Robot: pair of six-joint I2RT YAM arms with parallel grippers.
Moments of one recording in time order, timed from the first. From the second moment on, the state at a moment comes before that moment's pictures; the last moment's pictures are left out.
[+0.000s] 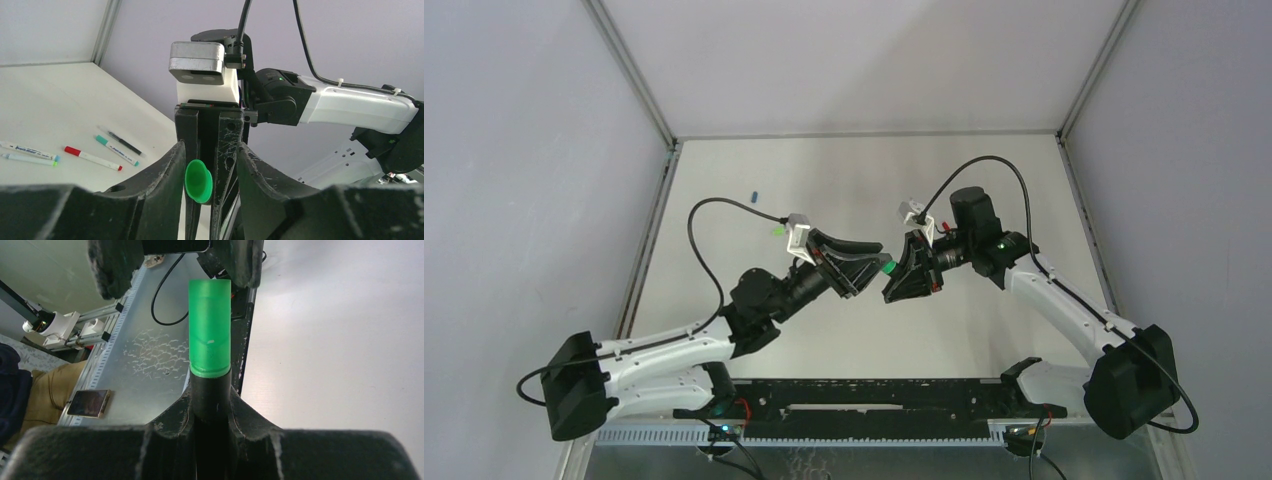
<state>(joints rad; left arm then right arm) -1.04 1.02 0.56 0.80 -0.03 -0.55 0.48 1.21 0.90 -0.30 -1.34 -0.12</state>
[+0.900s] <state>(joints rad) -1.05 1.22 0.56 1.05 0.00 -0.62 0.43 1.21 0.89 -0.30 -1.44 -0.04</state>
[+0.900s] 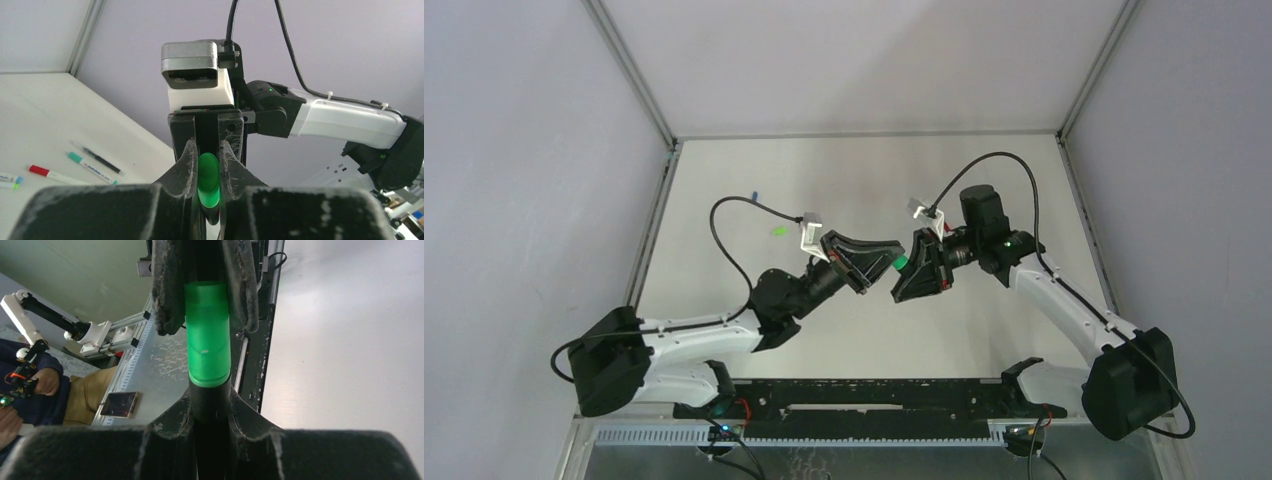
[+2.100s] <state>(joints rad) -1.12 1.12 0.49 0.88 -0.03 -0.69 0.51 1.15 1.01 -0.79 -1.12 -0.45</state>
